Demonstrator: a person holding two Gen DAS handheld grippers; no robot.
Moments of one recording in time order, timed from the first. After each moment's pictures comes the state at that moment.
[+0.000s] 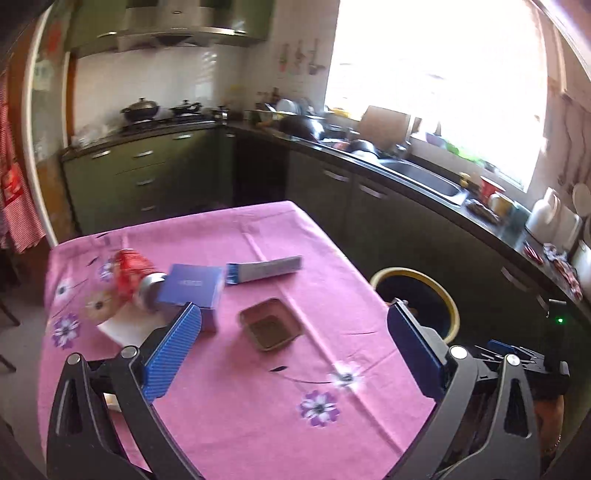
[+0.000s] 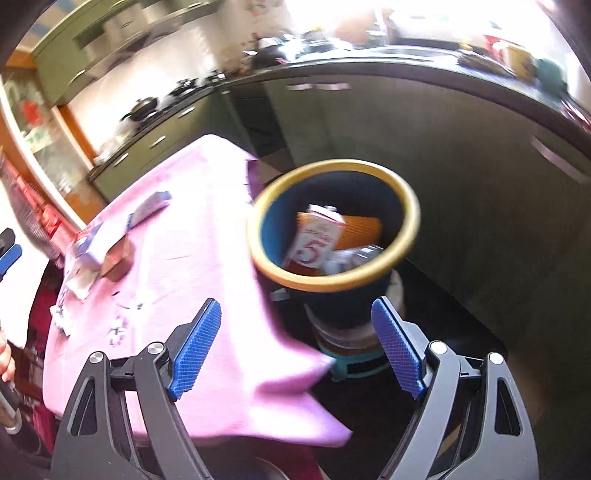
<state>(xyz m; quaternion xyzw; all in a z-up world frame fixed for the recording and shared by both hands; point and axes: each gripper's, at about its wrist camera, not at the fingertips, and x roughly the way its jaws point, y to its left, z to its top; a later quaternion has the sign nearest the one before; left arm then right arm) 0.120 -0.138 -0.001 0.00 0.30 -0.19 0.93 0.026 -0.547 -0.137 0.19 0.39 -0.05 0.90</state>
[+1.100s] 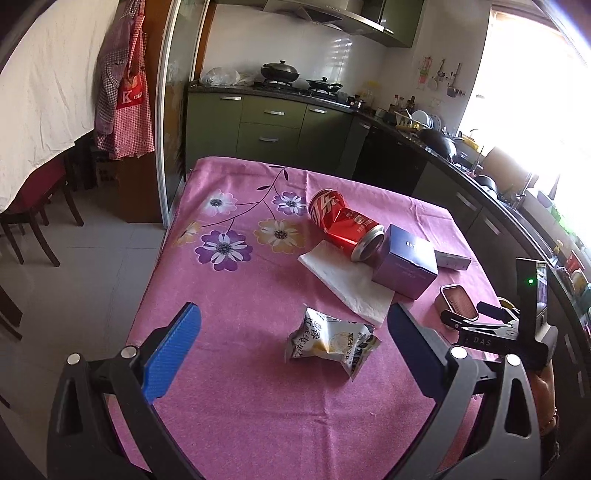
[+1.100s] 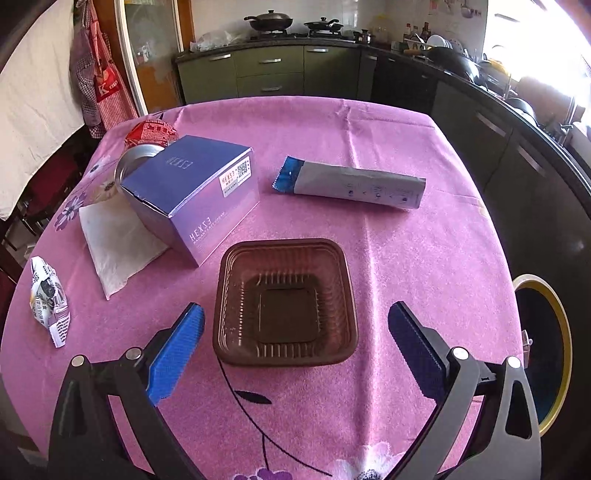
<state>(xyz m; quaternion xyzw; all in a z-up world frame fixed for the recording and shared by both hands) 0.121 0.059 -0.063 -0.11 0.35 -0.01 0.93 0.234 -0.287 -0.166 -0.04 0.45 0.09 0.89</state>
